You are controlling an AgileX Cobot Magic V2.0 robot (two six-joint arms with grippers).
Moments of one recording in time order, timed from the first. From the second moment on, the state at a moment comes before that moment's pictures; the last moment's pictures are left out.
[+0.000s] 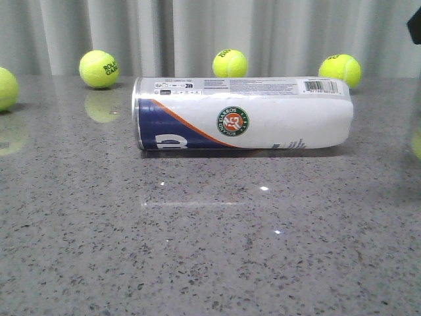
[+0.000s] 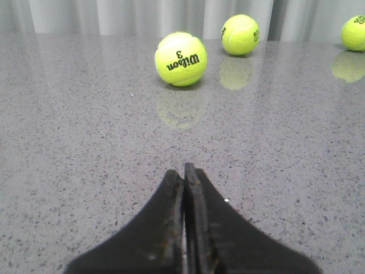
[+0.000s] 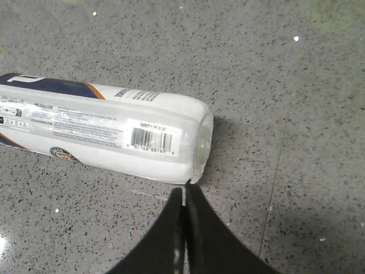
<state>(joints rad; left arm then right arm) -0.03 0.00 0.00 -0.02 0.23 -0.01 0.28 0.91 -0.72 0.28 0.49 -0.06</state>
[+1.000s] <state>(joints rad) -0.03 0.07 -0.23 -0.06 0.40 -0.01 0.28 0.26 -0.28 0.28 0.27 -0.08</state>
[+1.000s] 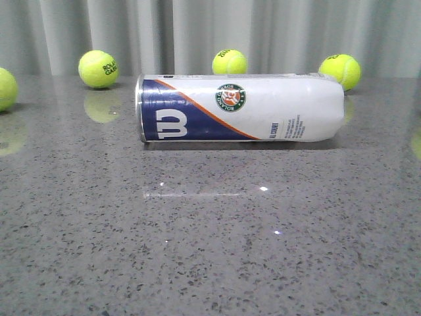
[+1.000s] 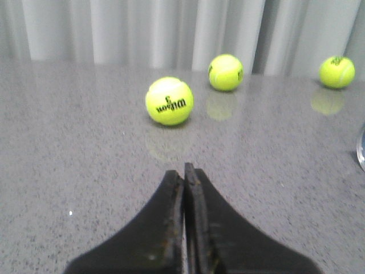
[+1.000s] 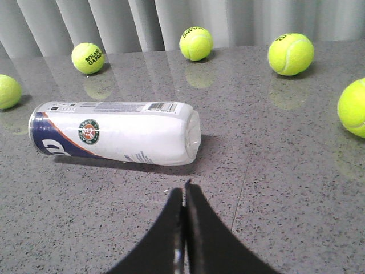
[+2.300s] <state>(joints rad) -0.04 1.30 -0.86 -1.11 0.98 0.62 0.28 0.26 -0.28 0.28 0.27 -0.08</state>
